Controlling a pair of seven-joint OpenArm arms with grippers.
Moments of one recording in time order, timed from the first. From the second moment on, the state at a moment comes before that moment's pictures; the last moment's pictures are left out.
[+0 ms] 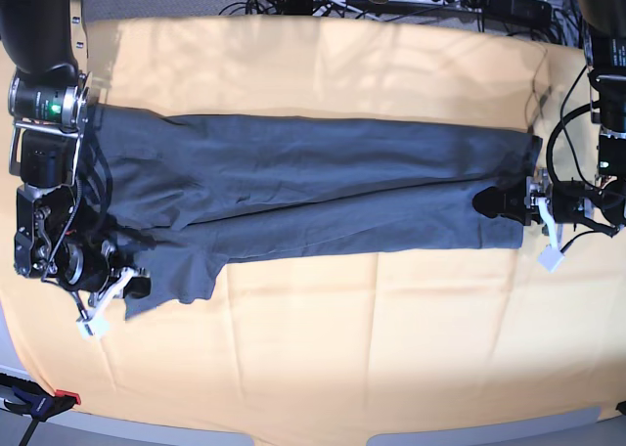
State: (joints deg) left arm -26.4 -40.4 10.6 47.1 -90.2 -40.1 79.9; right arm 37.6 22.3 4.3 38.9 30.3 39.9 -44.6
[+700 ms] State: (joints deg) left arm -26.4 -40.5 10.6 47.2 -90.2 -40.3 79.9; right arm 21.6 29.1 4.2 67.4 77.8 40.3 -82.9
